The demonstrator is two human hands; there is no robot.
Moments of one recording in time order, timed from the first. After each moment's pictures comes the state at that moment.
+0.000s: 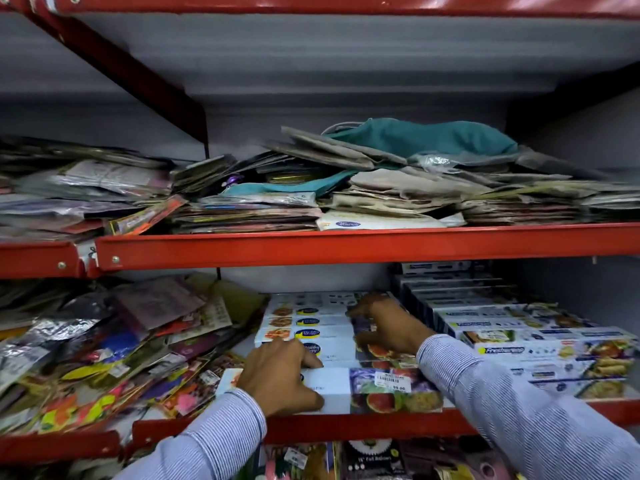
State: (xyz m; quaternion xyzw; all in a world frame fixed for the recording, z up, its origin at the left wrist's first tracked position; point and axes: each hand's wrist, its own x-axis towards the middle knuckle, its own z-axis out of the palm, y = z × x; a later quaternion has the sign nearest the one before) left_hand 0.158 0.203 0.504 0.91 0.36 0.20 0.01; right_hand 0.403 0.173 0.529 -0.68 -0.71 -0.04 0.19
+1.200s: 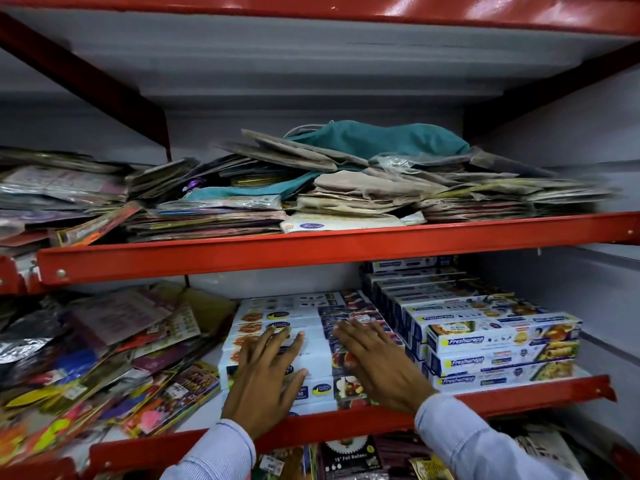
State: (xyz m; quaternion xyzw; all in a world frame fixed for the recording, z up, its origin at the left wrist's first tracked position) left_hand 0.190 0.240 0.431 0.90 0.28 0.33 -0.09; right_hand 0.415 0.119 0.456 -0.67 -0.71 -0.19 0.14
